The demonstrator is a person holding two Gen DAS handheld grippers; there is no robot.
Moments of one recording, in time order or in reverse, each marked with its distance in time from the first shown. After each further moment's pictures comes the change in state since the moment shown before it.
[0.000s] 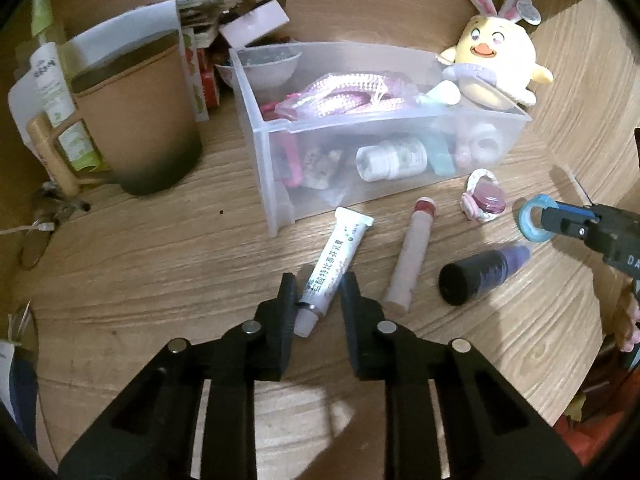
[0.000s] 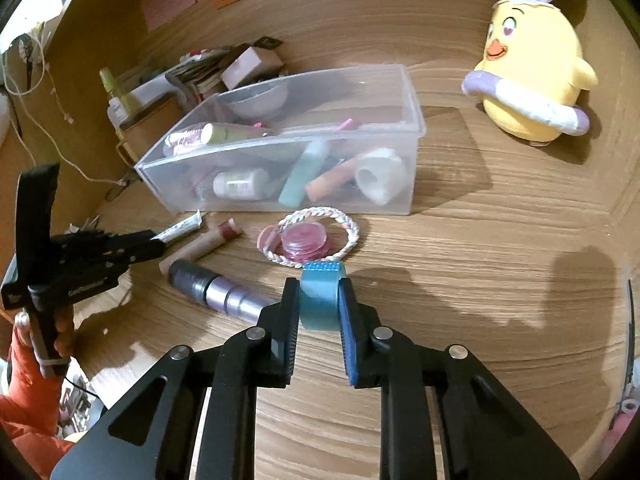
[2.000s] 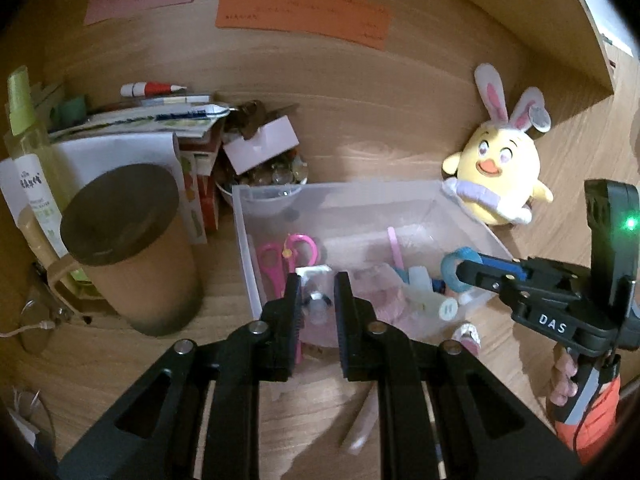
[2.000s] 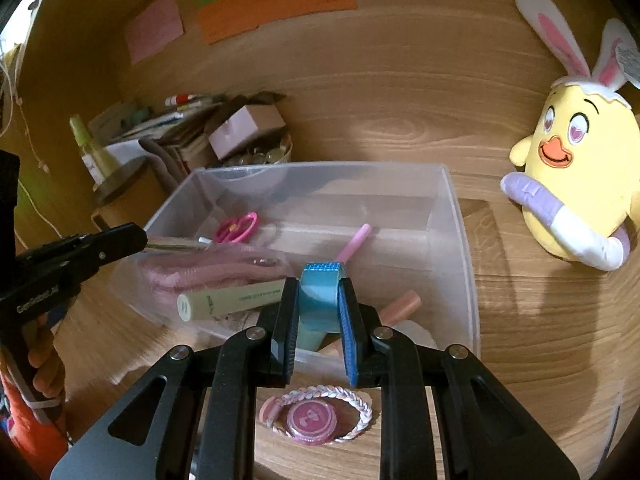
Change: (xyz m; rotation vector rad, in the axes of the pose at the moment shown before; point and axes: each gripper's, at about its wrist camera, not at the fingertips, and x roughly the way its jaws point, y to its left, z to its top) left arm -0.014 0.013 0.096 -0.088 -0.205 -0.065; right arm 0.042 0.014 0.100 -0.045 -0.078 -0.031
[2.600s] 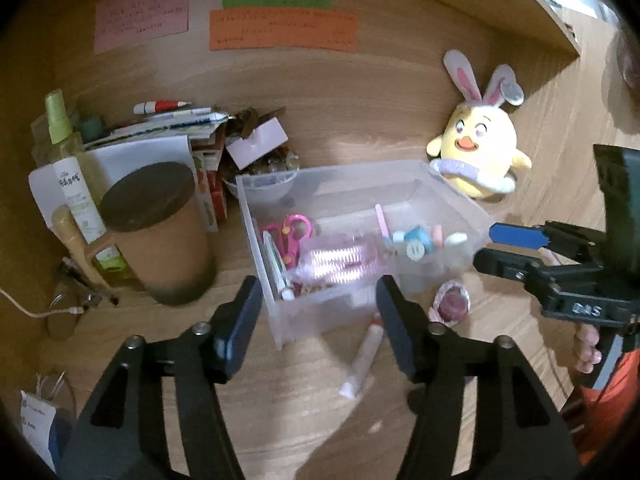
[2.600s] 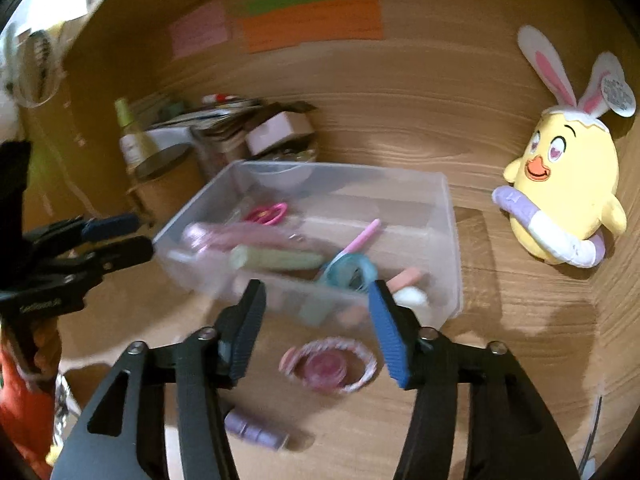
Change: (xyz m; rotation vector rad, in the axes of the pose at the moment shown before) left arm -0.042 -0.018 -0.033 0.094 -0.016 0.041; right arm -0.052 0.021 -0.028 -0.100 -0.050 0.025
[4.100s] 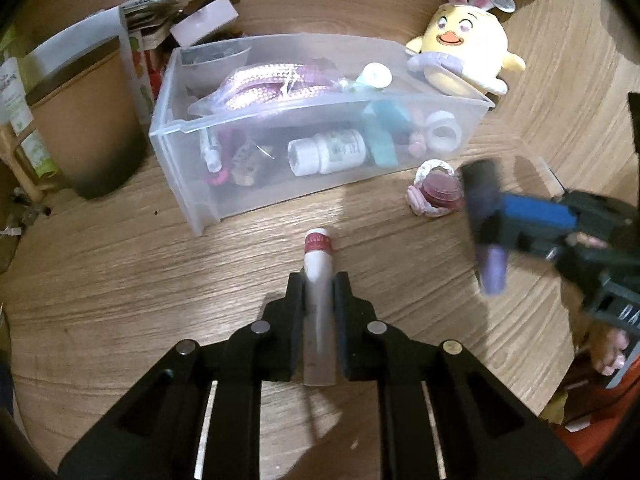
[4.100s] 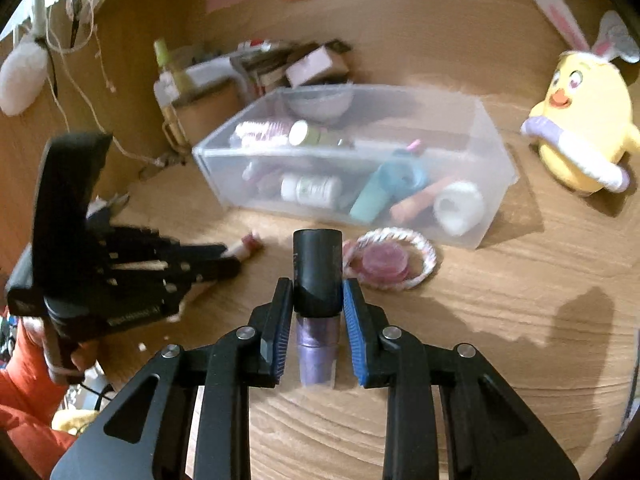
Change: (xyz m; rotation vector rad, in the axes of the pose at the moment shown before) left arm 0.050 -0.032 -0.063 0.006 0.247 -0.061; right arm -0.001 0.020 -0.061 0.009 0.085 0.065
